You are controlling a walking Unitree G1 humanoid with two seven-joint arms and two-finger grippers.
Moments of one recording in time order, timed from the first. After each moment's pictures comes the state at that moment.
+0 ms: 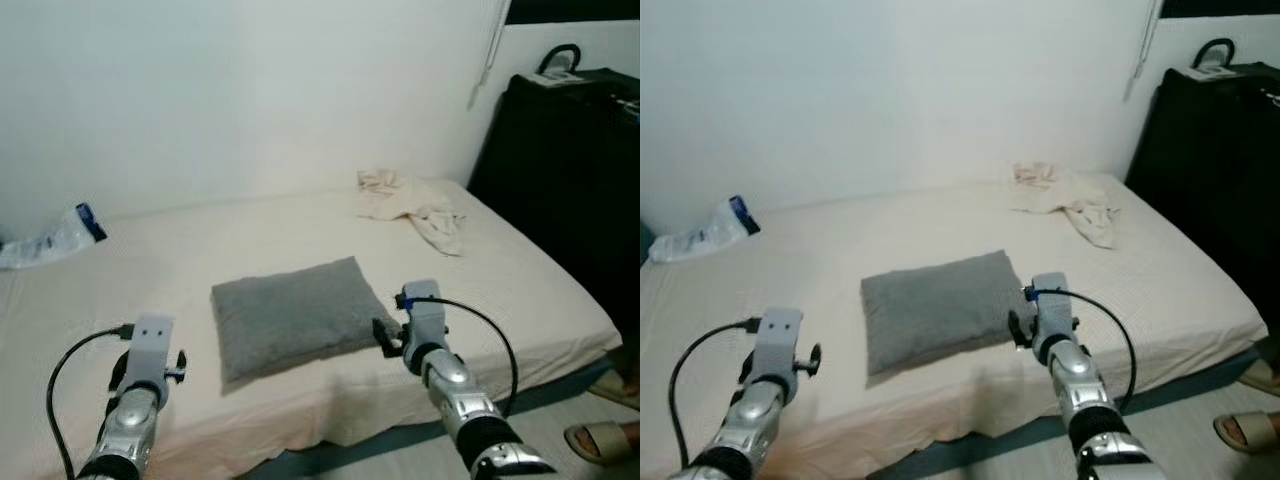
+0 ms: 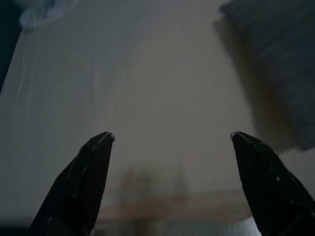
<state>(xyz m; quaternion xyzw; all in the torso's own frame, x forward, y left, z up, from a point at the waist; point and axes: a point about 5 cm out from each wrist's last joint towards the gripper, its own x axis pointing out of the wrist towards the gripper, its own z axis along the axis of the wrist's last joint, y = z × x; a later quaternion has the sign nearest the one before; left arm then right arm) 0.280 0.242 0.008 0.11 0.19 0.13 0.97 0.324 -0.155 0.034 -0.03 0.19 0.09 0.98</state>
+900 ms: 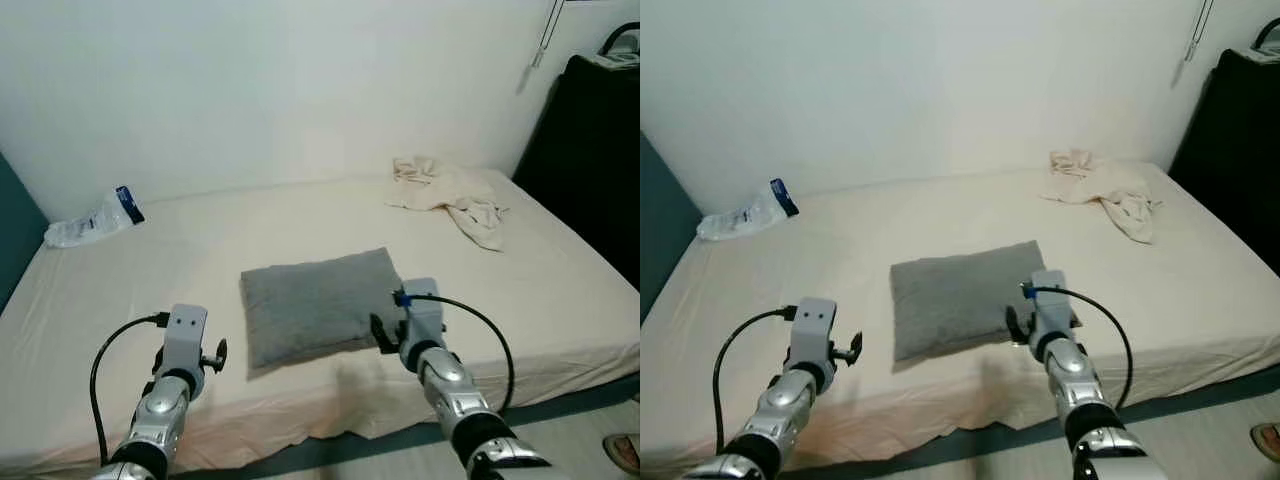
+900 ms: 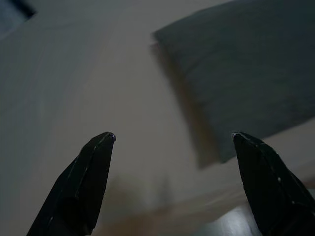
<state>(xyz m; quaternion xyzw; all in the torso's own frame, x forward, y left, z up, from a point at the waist) 0.302 0.194 0.018 0.06 0.16 0.01 0.99 0.327 -0.177 0.041 -0.02 0.17 0.04 0.98</state>
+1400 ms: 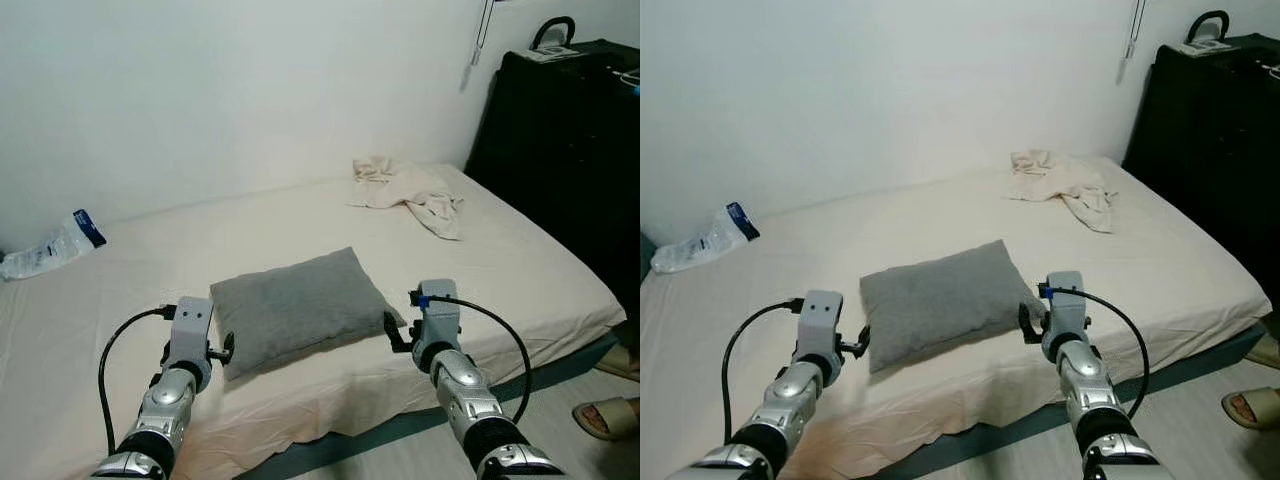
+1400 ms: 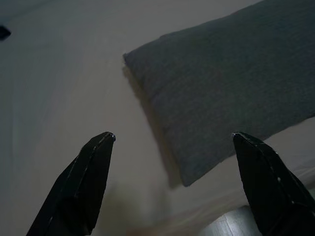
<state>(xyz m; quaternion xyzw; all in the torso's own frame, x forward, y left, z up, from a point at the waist) 0.309 0.184 0.021 0.04 0.16 0.01 0.99 0.328 -0.186 0.047 -0.02 0.14 0.04 0.99</state>
